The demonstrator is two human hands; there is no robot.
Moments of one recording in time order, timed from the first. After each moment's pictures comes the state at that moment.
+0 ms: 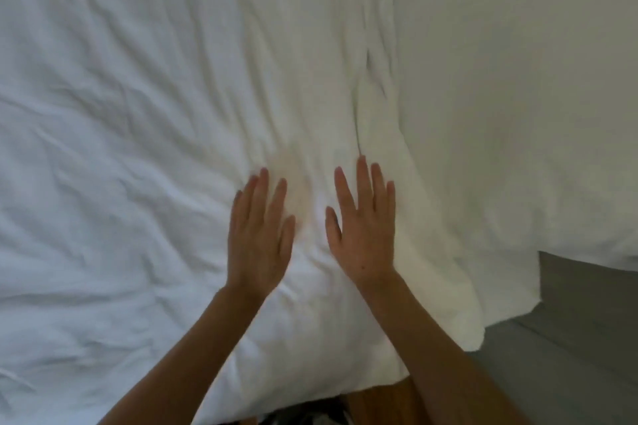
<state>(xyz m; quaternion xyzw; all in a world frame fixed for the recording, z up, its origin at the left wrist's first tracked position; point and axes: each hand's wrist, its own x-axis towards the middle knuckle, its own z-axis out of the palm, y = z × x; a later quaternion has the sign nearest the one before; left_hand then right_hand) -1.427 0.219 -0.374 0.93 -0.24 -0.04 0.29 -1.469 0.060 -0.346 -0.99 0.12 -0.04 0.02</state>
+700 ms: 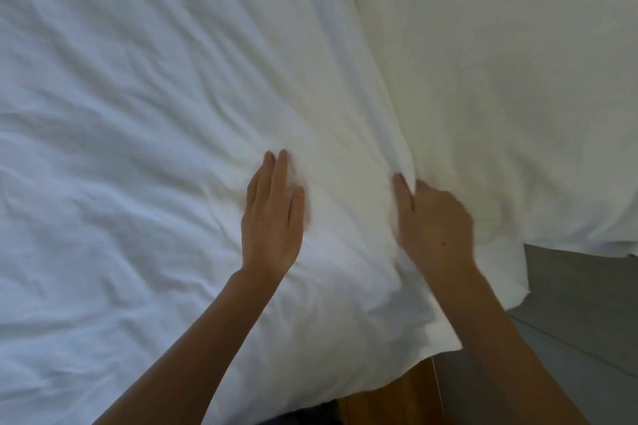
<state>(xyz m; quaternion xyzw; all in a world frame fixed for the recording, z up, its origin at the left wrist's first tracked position) -1.413 0.134 -0.344 0.90 -0.13 -0.16 0.38 -1.473 -0.036 -0.257 -0.92 0.35 0.17 0.05</state>
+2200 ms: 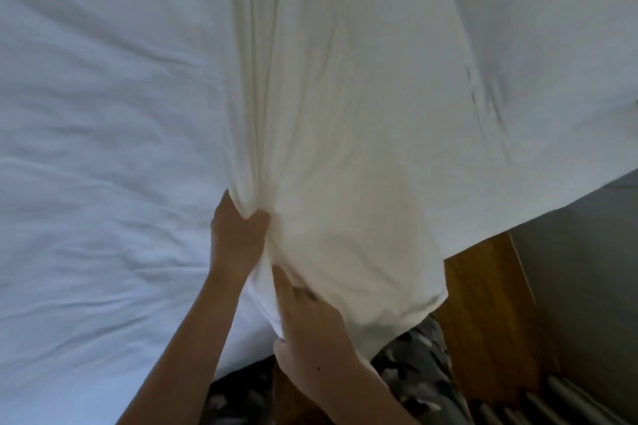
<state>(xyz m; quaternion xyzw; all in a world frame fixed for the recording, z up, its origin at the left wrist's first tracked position) -1.392 0.483 -0.302 0.84 0.10 -0.32 0.42 -1.540 0.450 -0.282 -0.90 0.23 0.27 0.27</state>
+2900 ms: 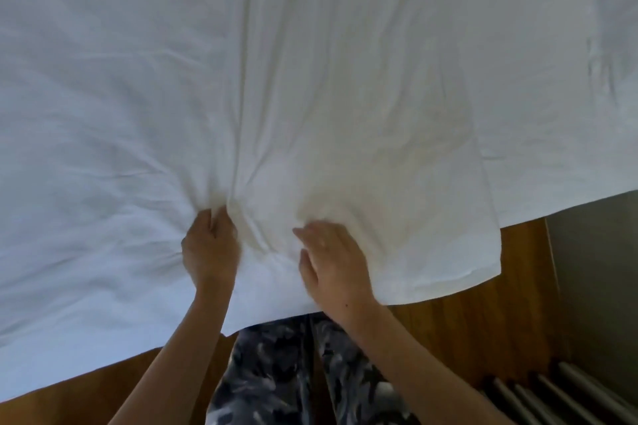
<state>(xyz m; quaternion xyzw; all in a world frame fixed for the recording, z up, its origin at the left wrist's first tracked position) -1.406 0.754 -0.340 0.90 0.21 -0.20 0.33 -1.511 0.619 -0.319 -0.96 0.10 0.04 0.26</state>
